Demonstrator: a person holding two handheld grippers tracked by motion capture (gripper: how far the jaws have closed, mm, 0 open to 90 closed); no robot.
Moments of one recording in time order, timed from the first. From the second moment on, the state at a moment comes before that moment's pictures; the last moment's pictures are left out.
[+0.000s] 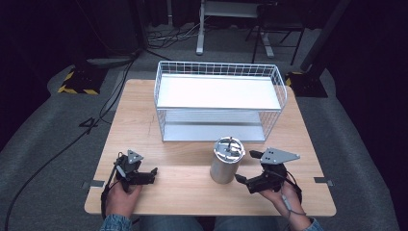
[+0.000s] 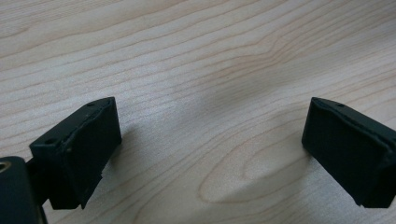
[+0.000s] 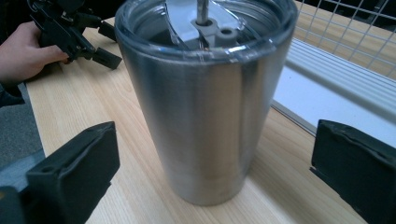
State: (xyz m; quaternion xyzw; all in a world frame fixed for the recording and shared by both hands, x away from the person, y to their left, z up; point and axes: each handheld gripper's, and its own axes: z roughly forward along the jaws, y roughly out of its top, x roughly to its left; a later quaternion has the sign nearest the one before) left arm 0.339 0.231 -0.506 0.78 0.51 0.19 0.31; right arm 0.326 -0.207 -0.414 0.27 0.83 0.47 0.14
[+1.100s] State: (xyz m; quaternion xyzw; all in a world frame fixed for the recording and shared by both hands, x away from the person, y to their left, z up) left arm 0.339 0.231 -0.506 0.78 0.51 0.19 0.31; right arm 0.357 -0.164 -0.437 0.25 0.82 0.50 0.13
